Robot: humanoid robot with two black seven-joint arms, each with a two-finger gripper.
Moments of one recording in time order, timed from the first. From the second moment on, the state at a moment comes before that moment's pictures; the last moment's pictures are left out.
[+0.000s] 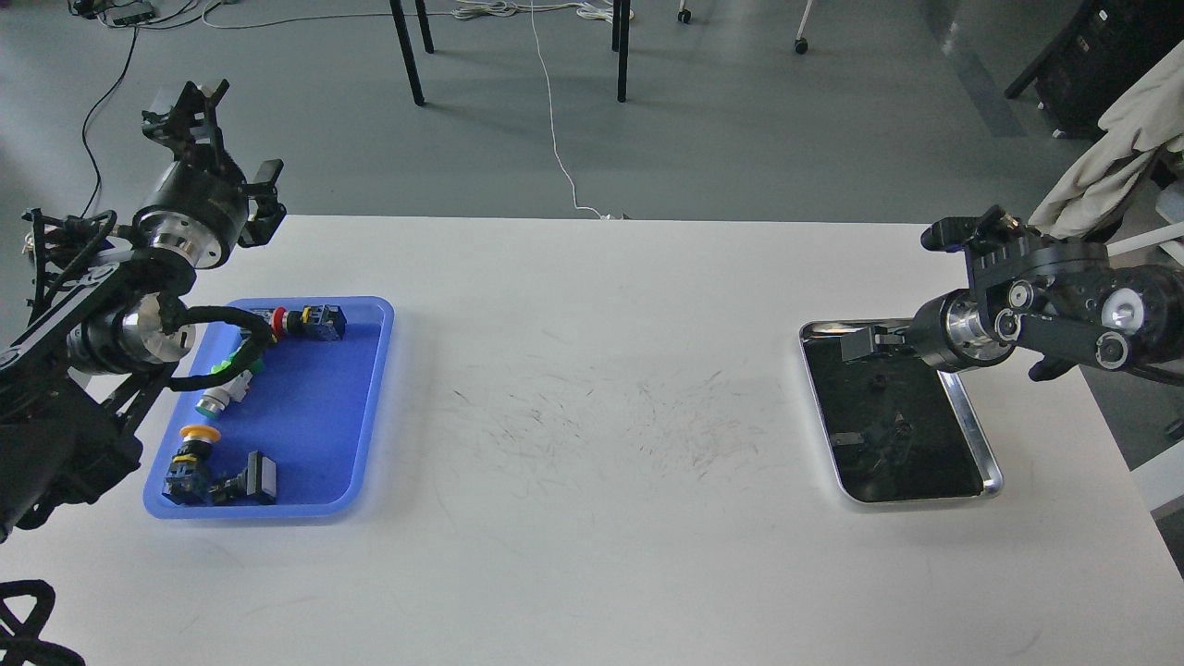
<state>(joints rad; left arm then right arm) -0.65 0.45 -0.96 -0.92 0.33 0.02 -0.21 1.38 -0.46 -0.71 0.89 -0.73 0.37 -0.02</state>
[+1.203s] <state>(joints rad) -0.65 0.46 -0.96 -0.92 0.33 0.02 -0.21 1.33 -0.36 -0.79 0.82 -0.81 0.36 -0.02</state>
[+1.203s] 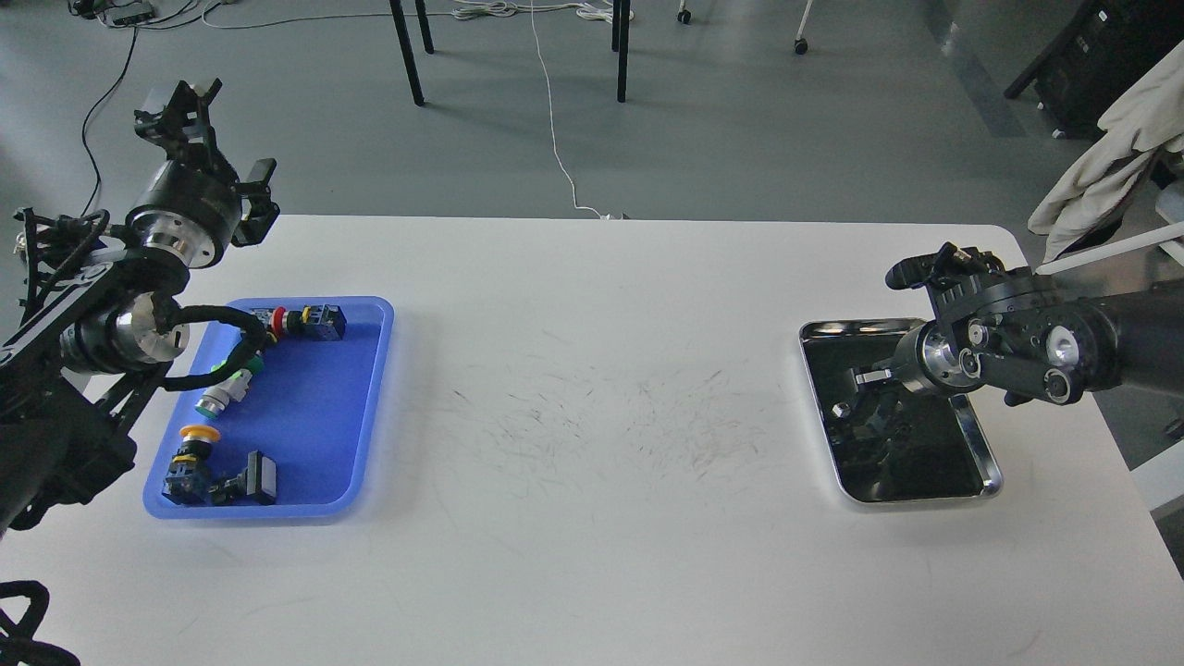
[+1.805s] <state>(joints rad) -0.65 0.47 -0.96 -0.92 0.33 0.02 -0.21 1.47 -0.36 -0.74 0.87 -0.80 0.36 -0.02</state>
